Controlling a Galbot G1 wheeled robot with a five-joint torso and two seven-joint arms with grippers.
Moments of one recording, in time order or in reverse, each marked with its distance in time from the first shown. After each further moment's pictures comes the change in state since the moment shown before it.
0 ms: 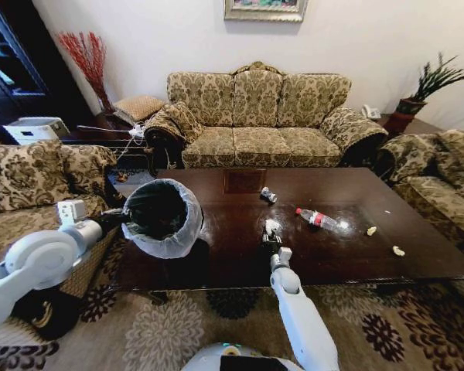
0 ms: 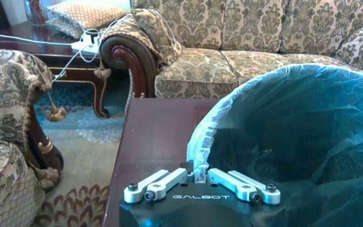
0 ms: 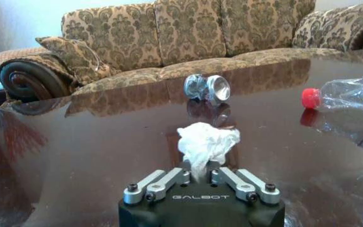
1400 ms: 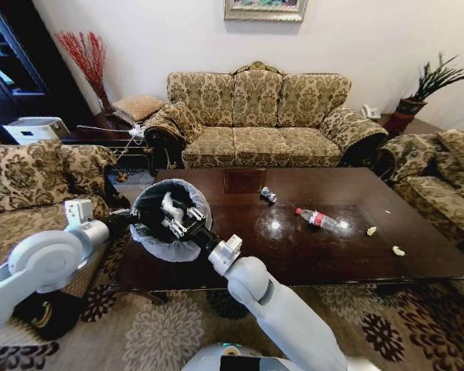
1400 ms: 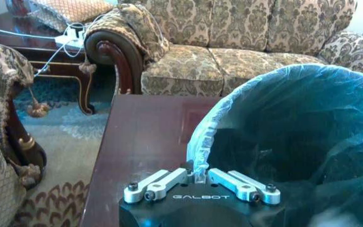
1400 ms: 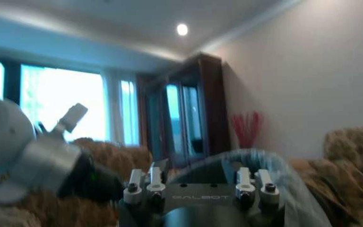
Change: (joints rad) left arm 0.007 0.006 -0.006 -0.068 -0.056 0.007 -0.040; right arm 0.188 -0.156 -0.682 0.664 0.116 -0.109 -0.104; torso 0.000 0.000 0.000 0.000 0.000
